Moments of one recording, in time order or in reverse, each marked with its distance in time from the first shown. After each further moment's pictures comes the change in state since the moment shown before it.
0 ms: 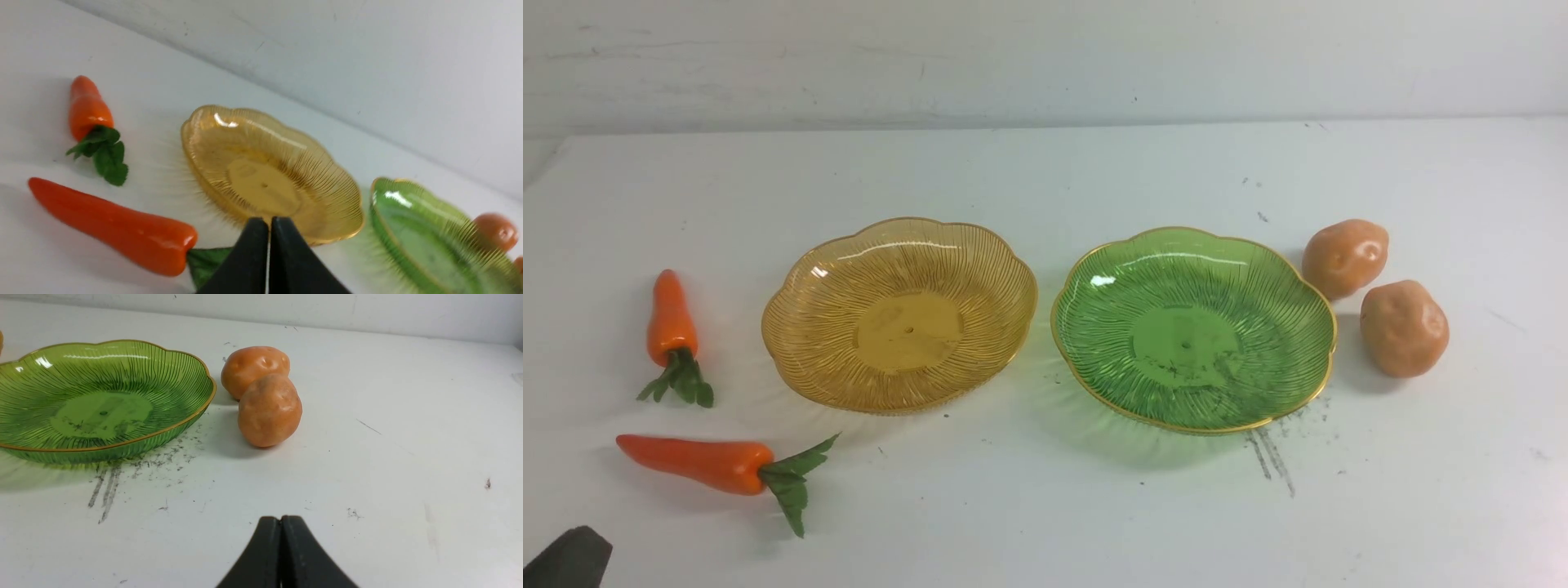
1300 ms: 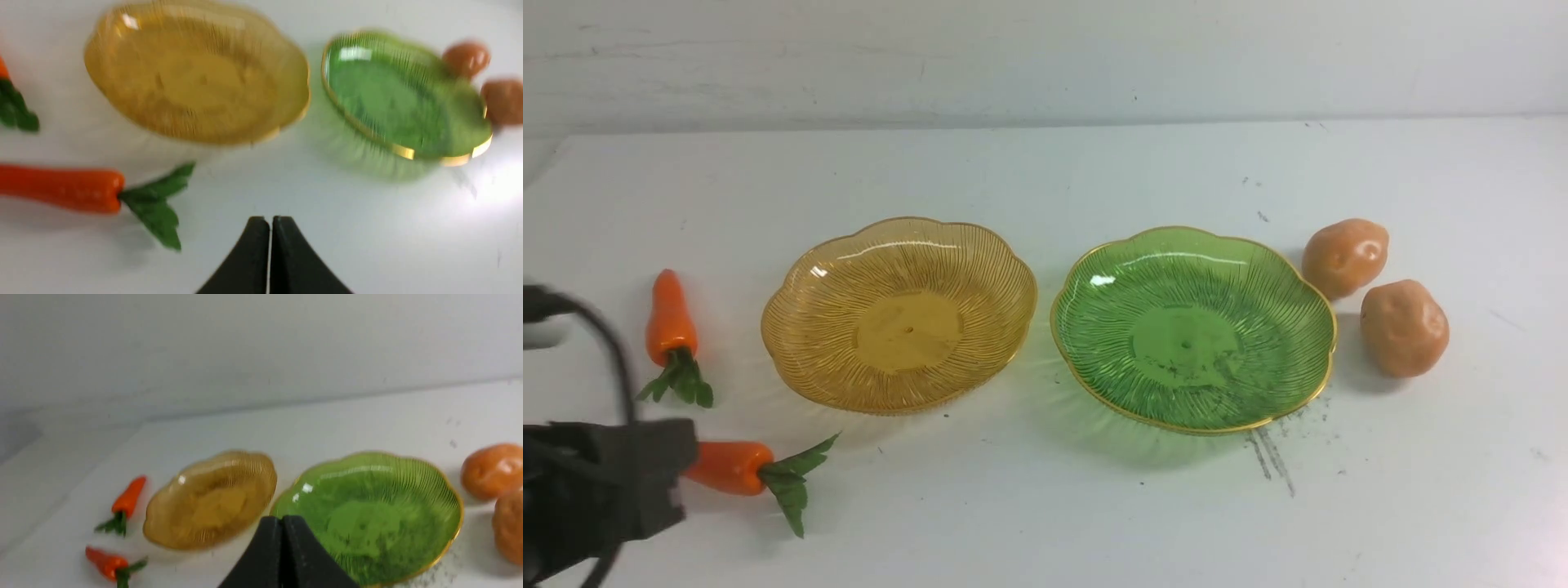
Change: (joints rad) right arm 0.000 0.604 -0.714 0.768 0.437 -0.360; left arm 0.000 0.749 -0.670 -0.083 0.636 0.350
